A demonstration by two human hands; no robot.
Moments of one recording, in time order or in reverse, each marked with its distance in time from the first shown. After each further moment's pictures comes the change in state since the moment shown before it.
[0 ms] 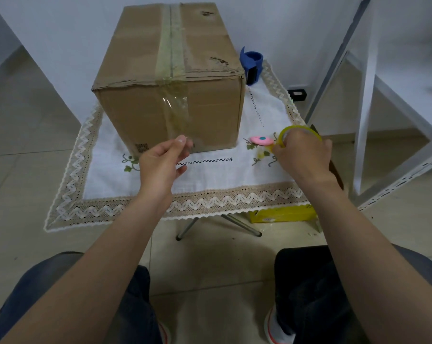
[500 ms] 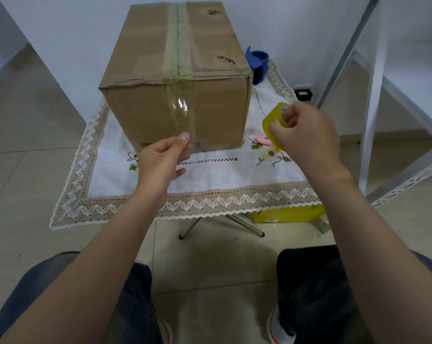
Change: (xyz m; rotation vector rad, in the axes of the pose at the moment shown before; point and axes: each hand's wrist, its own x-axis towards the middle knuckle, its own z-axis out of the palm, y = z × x) left_hand 0.003 0.009 -0.011 0.144 0.012 0.007; right_hand -0.002 -0.025 -0.037 0.394 0.114 -0.082
